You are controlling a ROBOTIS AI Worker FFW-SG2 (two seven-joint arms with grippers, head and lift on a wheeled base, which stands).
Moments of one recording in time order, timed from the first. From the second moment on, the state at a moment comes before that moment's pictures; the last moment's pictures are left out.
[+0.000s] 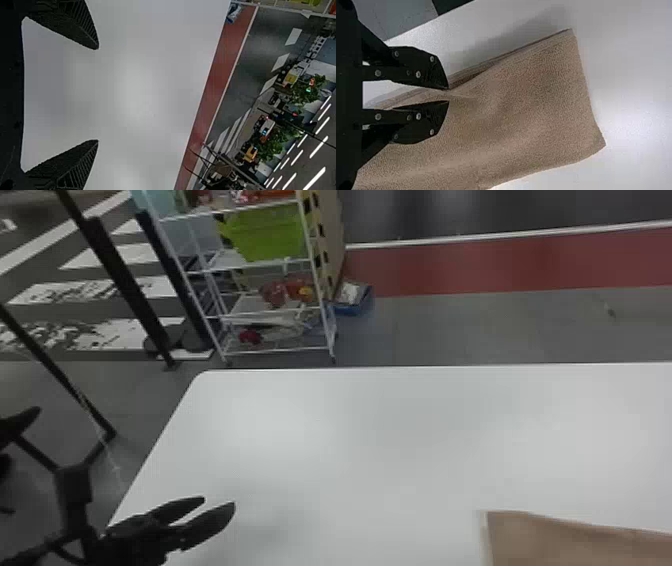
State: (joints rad) left arm 0.38 0.00 0.69 -2.19 -0.01 0.99 -1.12; right arm 0.64 -0.47 0.23 -2.52 1.28 0.89 1.36
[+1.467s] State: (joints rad) left arm 0.37 0.00 0.60 -2.17 -0.03 0.99 -1.10; right arm 0.37 -0.32 -0.64 -2.21 0.49 1.56 1.36
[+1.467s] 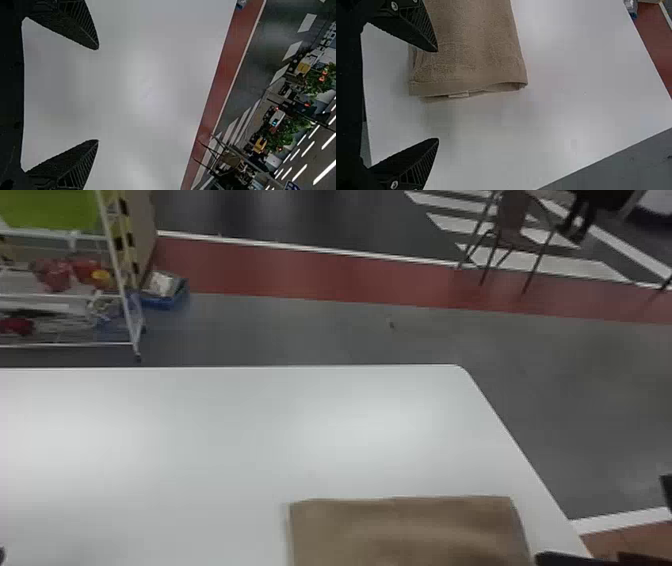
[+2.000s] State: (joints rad) left arm 0.38 0.00 0.59 -2.18 -0.01 0.99 -1.10; right arm 0.25 -0.32 -0.62 -2.05 0.50 1.44 1.36
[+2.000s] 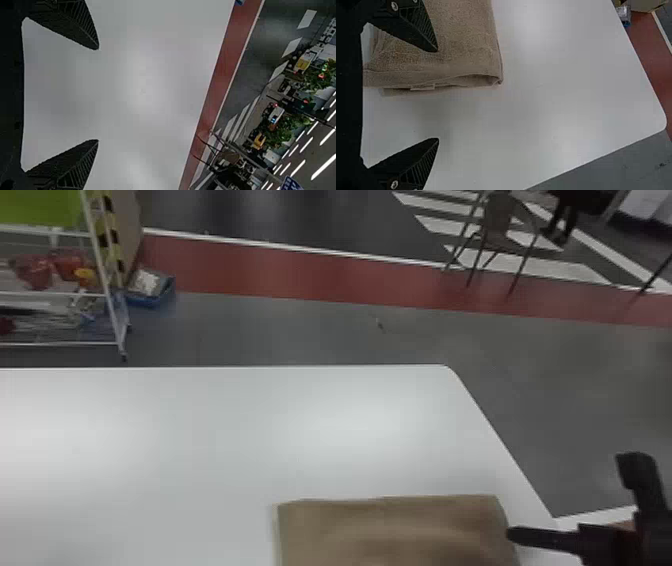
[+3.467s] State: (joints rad) left arm 0.43 0.00 0.59 -2.23 0.03 0.99 -1.10; right arm 0.28 -0.27 -0.65 -2.10 0.33 1.46 1.36
